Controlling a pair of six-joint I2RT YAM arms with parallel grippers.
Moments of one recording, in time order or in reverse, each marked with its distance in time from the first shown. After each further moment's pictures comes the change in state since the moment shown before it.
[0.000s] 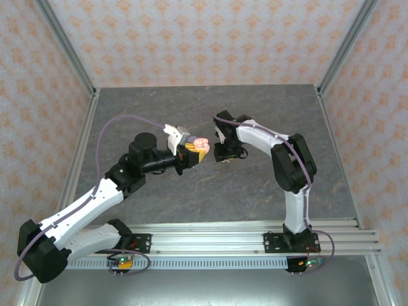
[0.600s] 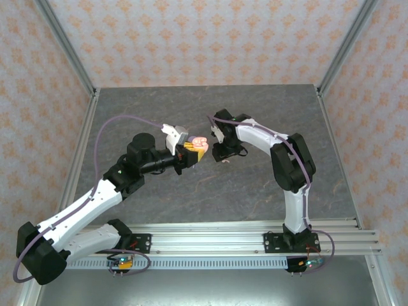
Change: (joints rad) left arm 0.000 -0.018 0.000 -0.004 -0.022 0.000; right arm 0.000 0.018 0.023 0.008 0.005 -0.158
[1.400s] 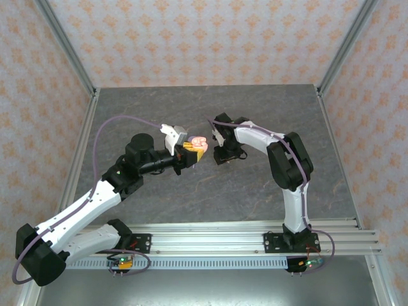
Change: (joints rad) left arm 0.000 -0.014 0.000 -0.003 0.000 0.000; right arm 0.000 0.026 -0.037 0.023 0.009 0.035
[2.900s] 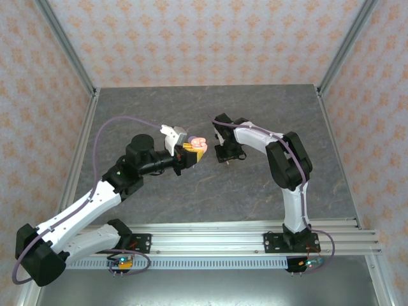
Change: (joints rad) left arm 0.000 -0.005 -0.011 0.000 -0.007 -0.015; right arm 0.000 0.013 -0.003 0.031 0.055 0.104
